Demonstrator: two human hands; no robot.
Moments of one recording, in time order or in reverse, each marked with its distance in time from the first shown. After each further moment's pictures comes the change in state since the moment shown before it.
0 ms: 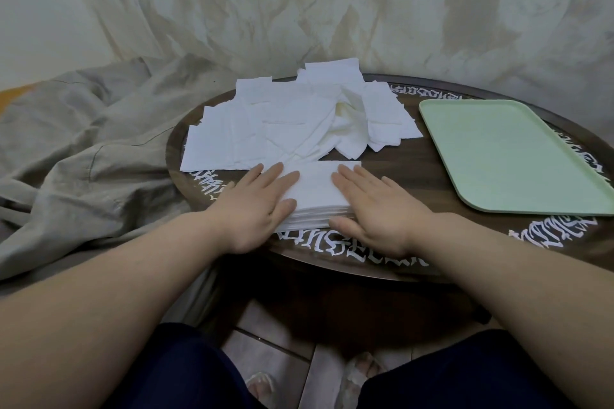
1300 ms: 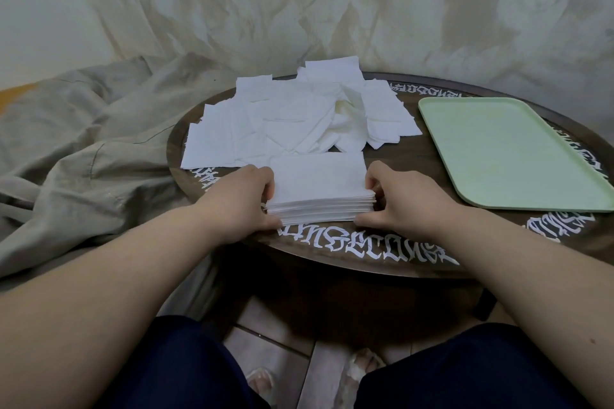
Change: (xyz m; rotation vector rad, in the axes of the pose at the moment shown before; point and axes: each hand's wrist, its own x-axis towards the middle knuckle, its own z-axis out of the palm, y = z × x) left_hand -0.010 0.005 -0.016 -0.095 0.163 -0.048; right_hand -0.012 0.022 -0.007 0.213 0.208 0.126
